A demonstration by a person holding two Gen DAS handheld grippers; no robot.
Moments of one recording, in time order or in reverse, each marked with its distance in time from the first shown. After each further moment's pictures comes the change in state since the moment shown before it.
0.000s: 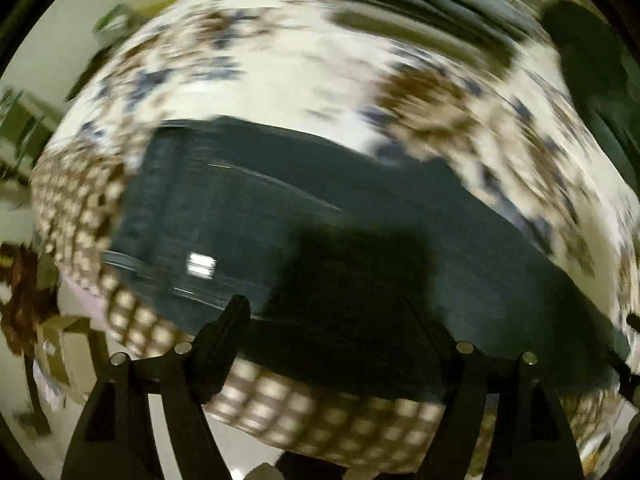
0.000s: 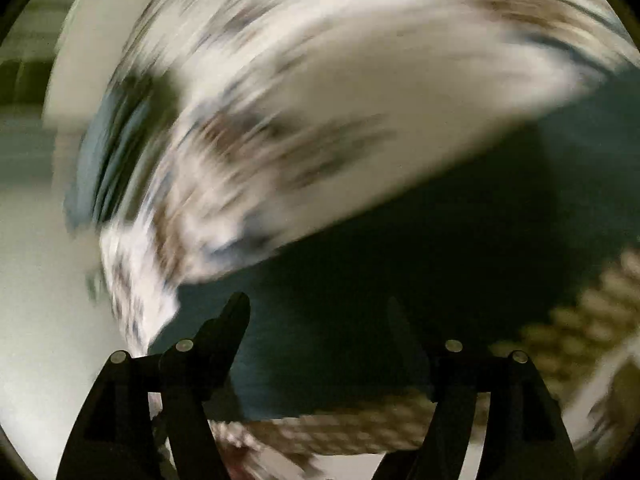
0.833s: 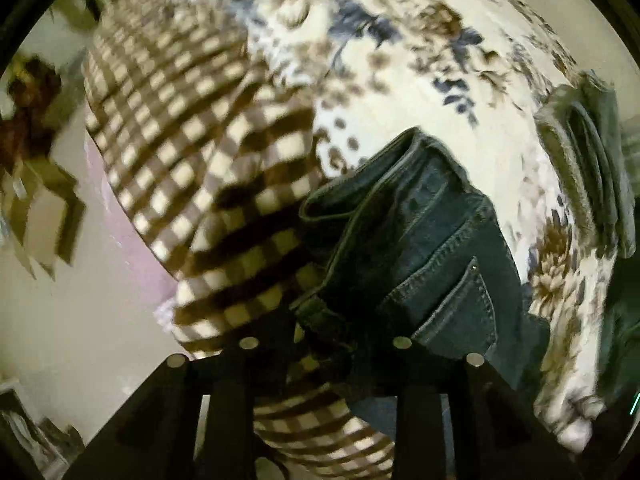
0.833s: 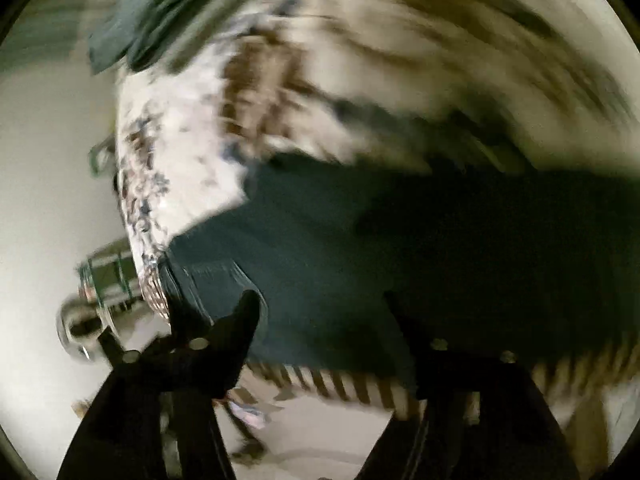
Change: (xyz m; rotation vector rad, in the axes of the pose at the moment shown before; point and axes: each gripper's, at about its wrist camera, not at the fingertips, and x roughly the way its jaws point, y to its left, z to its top) left arm 0.020 0.210 0.021 -0.582 0.057 -0.025; right arm 0.184 0.276 -0.129 -0.545 0.450 0.003
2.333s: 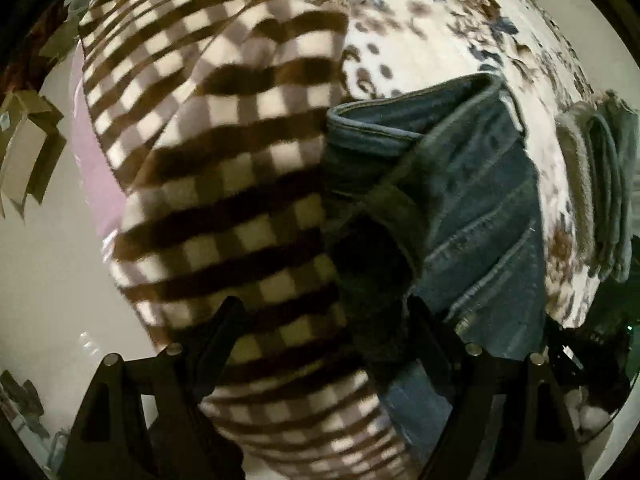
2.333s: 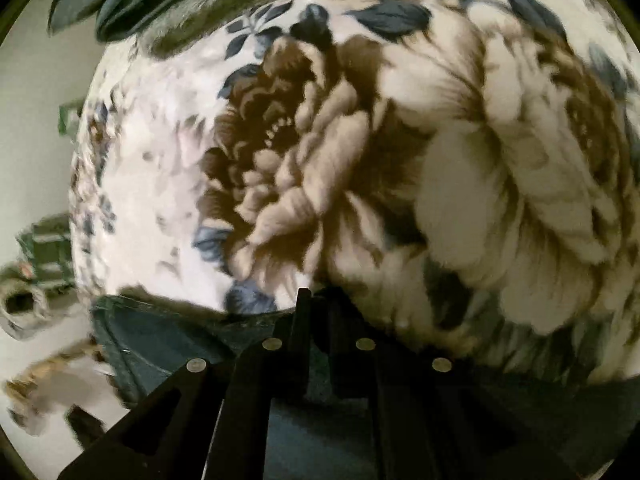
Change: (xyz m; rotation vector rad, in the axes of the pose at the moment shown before) left arm 0.047 0.017 -0.029 -0.172 0.126 -0.141; right arm 0.058 0.043 0.087 -0.059 -0.006 -0.076
